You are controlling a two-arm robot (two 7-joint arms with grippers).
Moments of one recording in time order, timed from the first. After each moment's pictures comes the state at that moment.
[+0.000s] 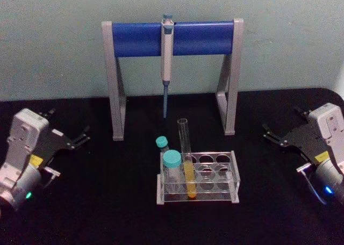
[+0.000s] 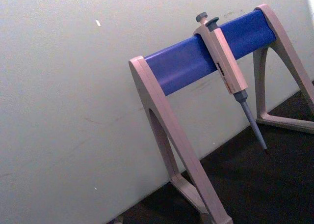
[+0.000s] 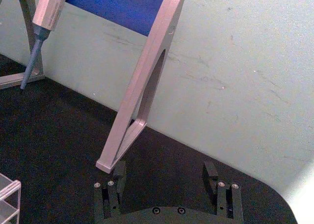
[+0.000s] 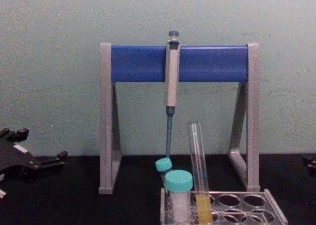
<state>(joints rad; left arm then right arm) -0.20 0.60 0.45 -1.41 -0.25 -0.12 0.03 0.20 0.60 -0.45 -1.41 0.25 -0.12 -0.03</state>
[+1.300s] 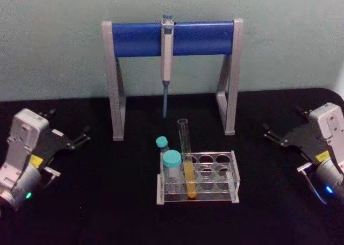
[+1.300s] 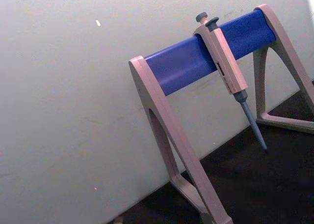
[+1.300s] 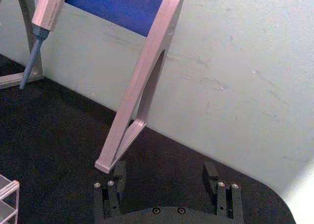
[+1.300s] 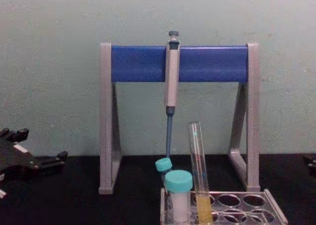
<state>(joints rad) -0.20 0.60 0.45 -1.41 -0.25 -0.12 0.03 0.20 0.60 -0.45 -1.41 0.25 -0.12 -0.03</state>
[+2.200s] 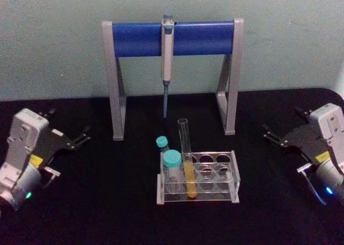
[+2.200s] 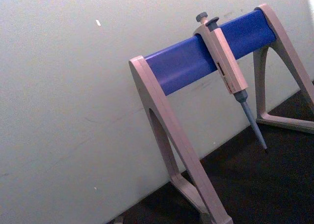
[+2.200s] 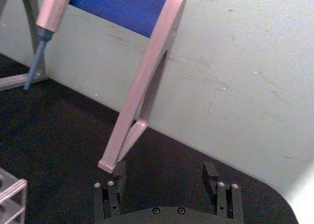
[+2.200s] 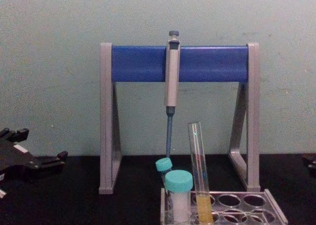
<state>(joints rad) -0.20 0.60 0.45 -1.41 -0.25 -0.12 0.03 0.19 0.60 -0.44 -1.42 0.25 -0.12 -0.02</state>
